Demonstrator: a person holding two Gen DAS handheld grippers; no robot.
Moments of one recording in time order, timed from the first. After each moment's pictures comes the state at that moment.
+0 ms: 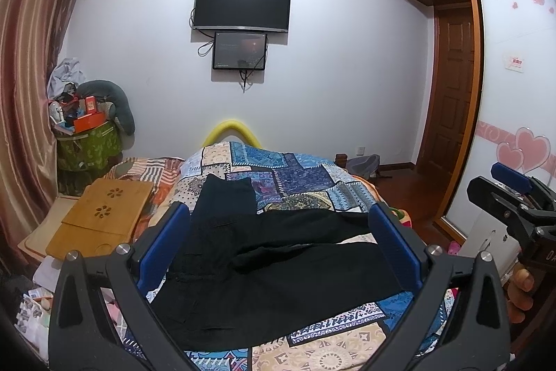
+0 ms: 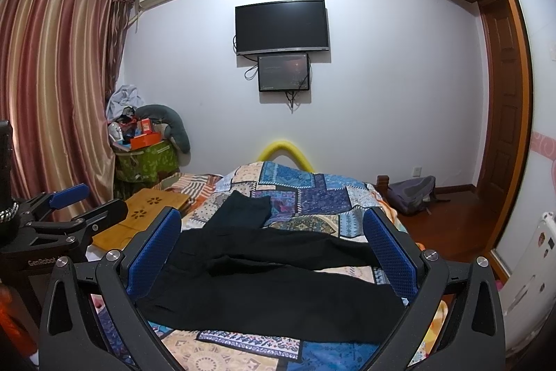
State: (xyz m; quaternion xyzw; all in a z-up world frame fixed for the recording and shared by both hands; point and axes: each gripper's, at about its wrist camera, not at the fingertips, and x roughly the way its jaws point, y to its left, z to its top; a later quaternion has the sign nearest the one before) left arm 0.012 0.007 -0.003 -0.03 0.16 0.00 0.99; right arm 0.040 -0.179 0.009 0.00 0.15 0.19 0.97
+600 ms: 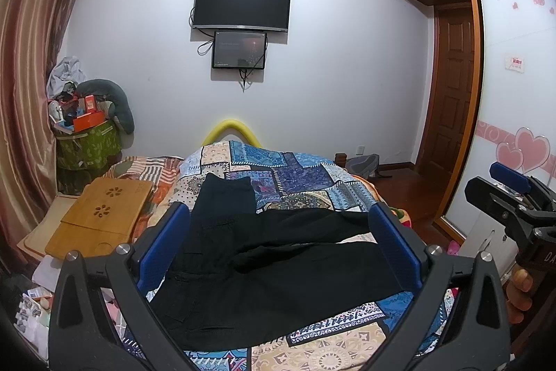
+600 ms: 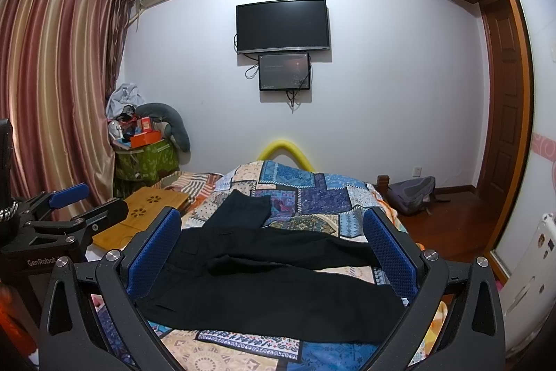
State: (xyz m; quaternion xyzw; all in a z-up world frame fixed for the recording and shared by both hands) left arm 0.014 0.007 -0.005 -0.04 0.16 0.00 0.99; right arm 0.041 -0.177 0.007 0.00 0.15 0.19 0.97
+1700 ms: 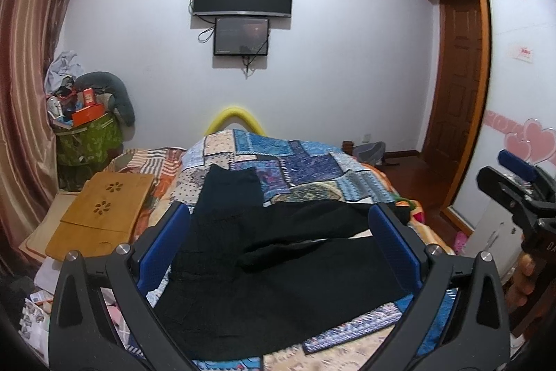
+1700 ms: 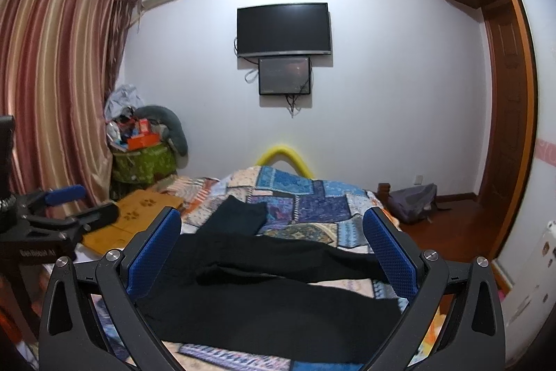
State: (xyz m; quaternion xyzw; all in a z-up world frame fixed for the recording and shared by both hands) left arm 0.058 0.031 -0.019 -0.03 0.20 0.01 0.98; right arm 0.077 -0.174 -0.008 -0.03 0.14 0.19 0.97
